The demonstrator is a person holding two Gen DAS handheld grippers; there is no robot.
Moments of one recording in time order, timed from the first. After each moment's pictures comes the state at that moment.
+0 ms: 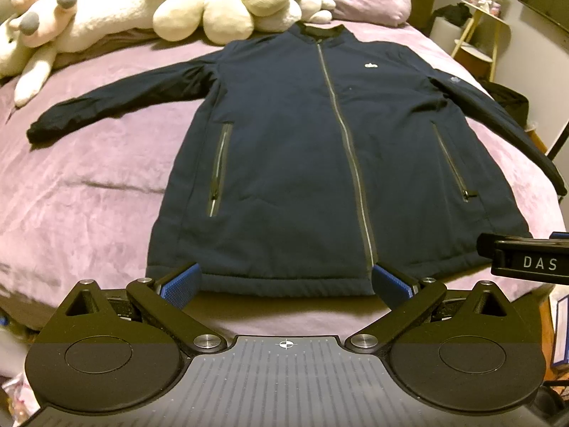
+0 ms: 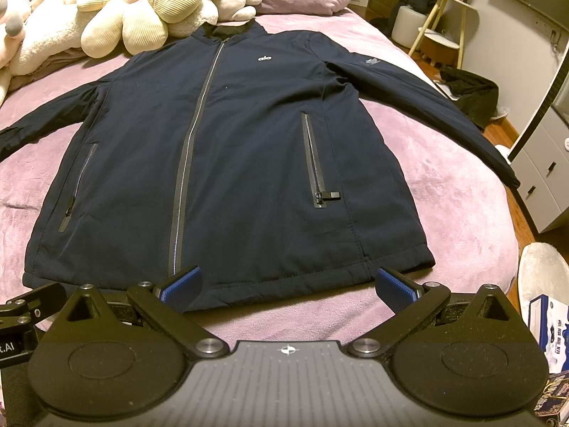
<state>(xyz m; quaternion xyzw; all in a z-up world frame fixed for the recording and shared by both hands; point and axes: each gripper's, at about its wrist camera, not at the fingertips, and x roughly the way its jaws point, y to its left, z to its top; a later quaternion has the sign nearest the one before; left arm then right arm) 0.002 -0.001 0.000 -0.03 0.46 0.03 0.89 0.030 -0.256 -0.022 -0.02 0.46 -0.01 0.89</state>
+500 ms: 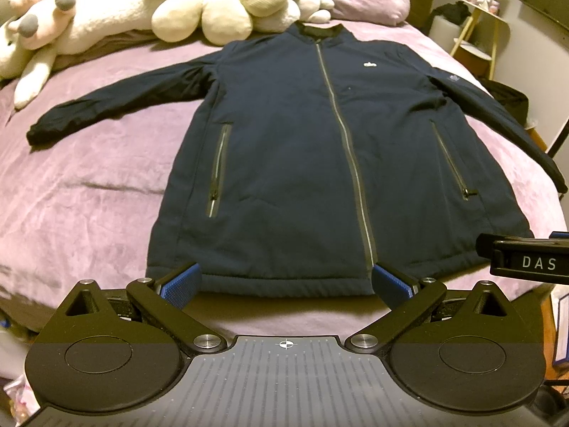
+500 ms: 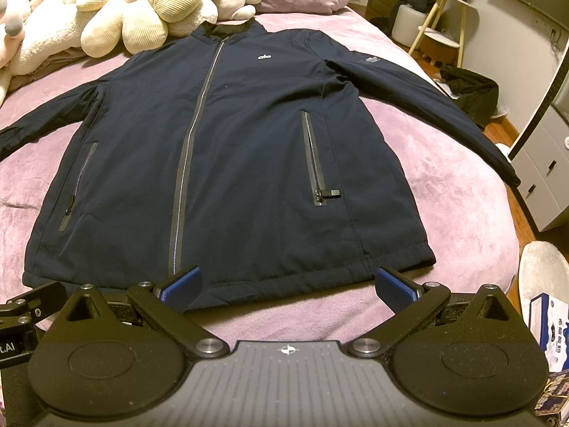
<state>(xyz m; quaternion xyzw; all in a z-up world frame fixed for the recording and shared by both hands) 0.003 -0.002 0.000 -0.03 0.46 0.03 0.89 0.030 -0.256 -0.022 -0.02 0.46 -0.01 0.89</state>
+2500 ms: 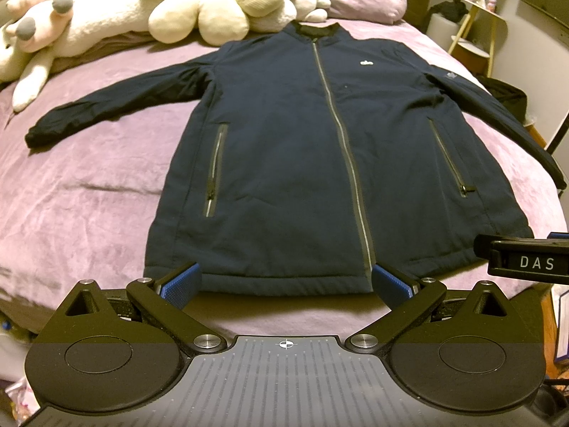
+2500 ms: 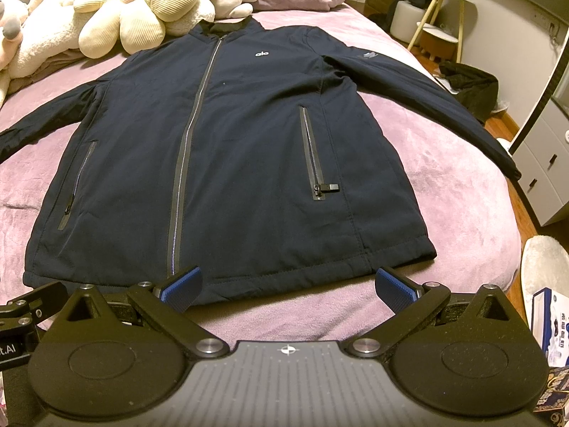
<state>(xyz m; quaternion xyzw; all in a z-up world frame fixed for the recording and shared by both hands) 0.002 -0.006 -0.002 -0.03 0.46 0.03 0.89 0.029 -0.260 -0.025 -0.01 0.47 -0.01 0.88</state>
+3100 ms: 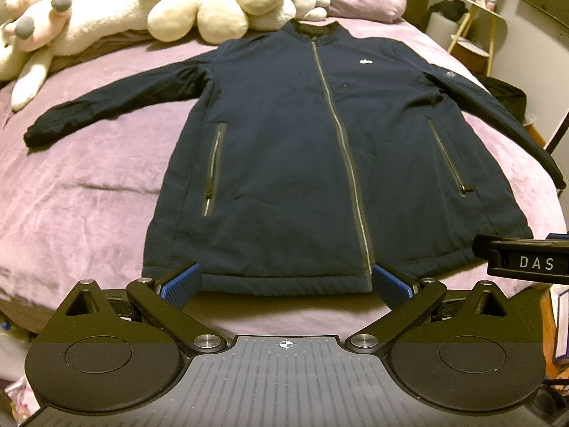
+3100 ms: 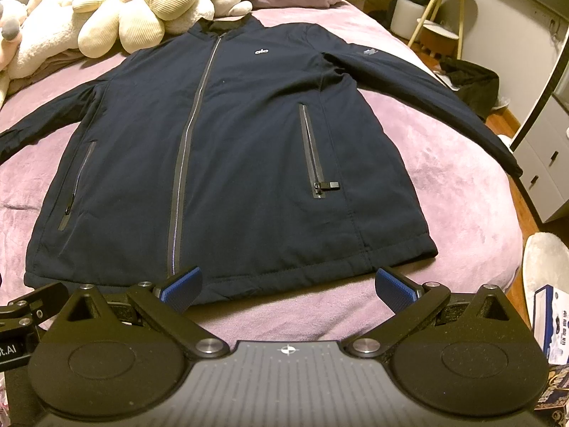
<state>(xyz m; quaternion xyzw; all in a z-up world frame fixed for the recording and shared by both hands) 0.002 -0.010 -0.003 -0.02 0.46 0.03 0.89 0.029 -0.262 -0.026 -0.01 0.47 -0.01 0.88</state>
